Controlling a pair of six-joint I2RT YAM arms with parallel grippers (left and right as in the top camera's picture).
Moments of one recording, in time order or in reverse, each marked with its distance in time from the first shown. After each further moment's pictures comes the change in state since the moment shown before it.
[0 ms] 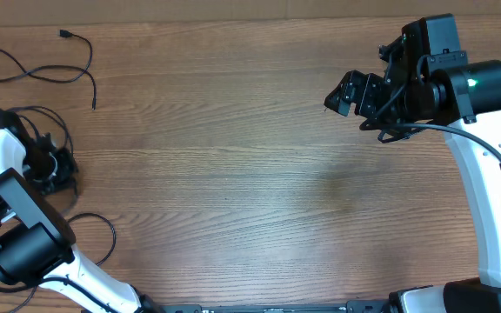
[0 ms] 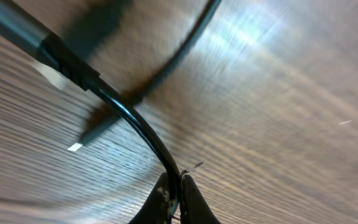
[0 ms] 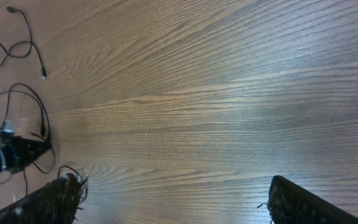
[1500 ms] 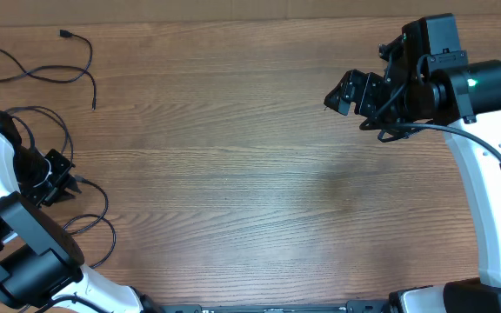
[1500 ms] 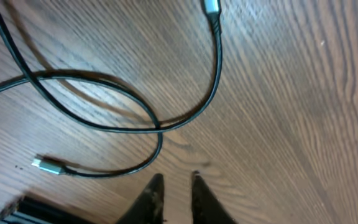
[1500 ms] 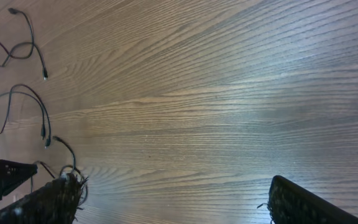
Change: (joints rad) left arm 0.000 -0.137 0.035 -0.337 0.034 -0.383; right arm 0.000 0.000 0.000 0.007 0.000 0.000
